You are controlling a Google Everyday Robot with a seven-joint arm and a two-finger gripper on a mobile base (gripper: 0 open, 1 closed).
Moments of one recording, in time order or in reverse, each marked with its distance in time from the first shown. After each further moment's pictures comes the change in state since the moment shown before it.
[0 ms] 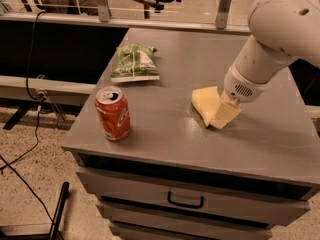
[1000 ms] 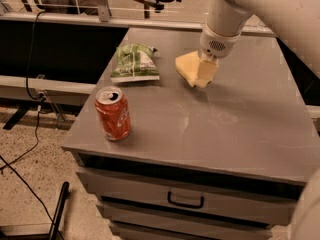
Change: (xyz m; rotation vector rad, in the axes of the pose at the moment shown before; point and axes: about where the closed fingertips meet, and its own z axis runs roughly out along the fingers) arm -0.085 -0.087 -0.015 0.053 0.046 -0.131
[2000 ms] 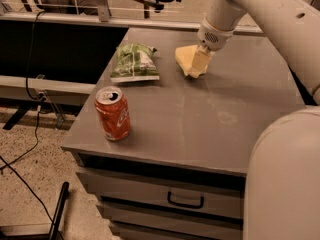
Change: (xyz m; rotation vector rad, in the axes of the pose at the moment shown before) arm -0.017 -0.048 0.022 -0.025 -0.079 0.150
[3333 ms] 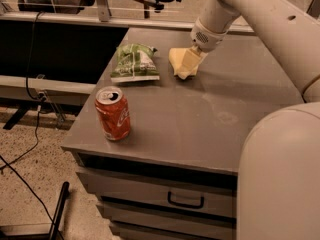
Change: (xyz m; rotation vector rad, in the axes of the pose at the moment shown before) arm -0.022 0.001 0.016 -0.038 -0.052 0.154
